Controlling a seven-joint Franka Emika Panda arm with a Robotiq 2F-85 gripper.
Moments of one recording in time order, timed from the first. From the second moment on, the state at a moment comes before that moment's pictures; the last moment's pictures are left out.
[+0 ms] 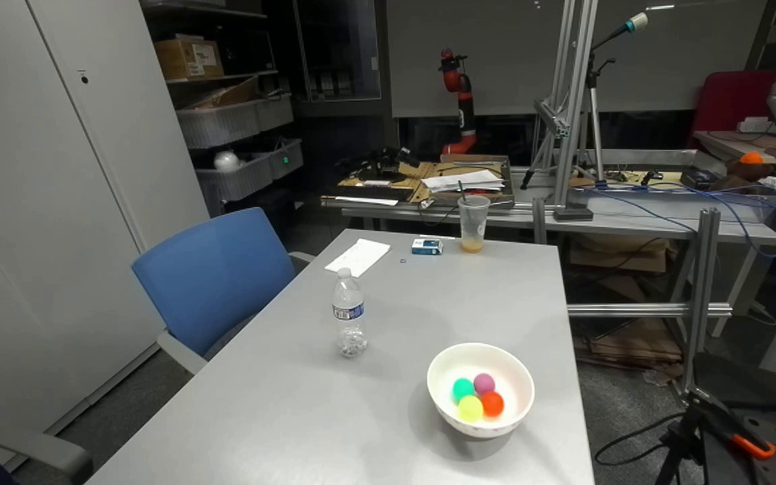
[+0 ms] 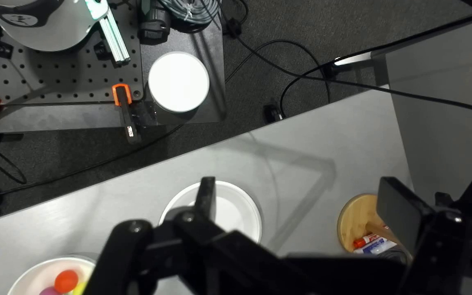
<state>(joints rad) 0.25 -0.67 0.13 -2.34 0.42 1.53 0.36</state>
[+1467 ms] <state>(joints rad) 0.14 -0.67 0.23 -2.34 0.33 1.55 0.39</state>
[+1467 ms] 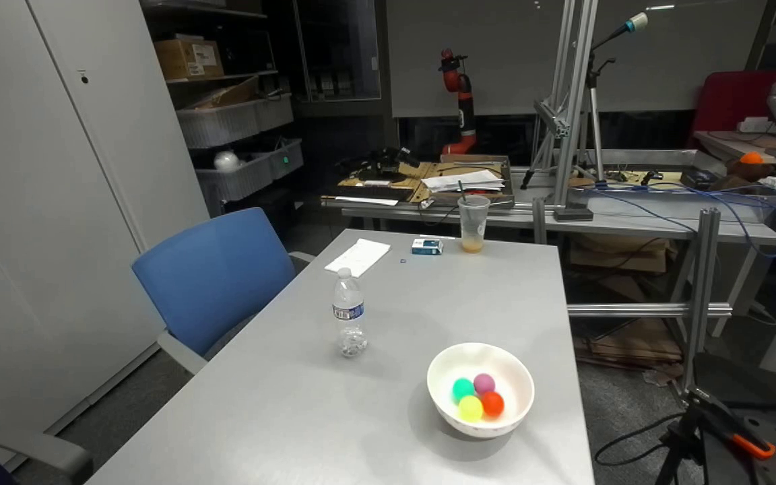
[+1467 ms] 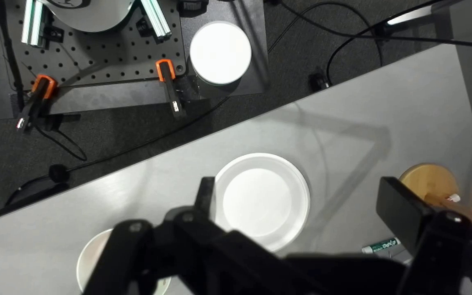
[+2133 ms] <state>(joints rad) 0.14 -0.66 0.23 -2.32 0.33 1.55 0.40</state>
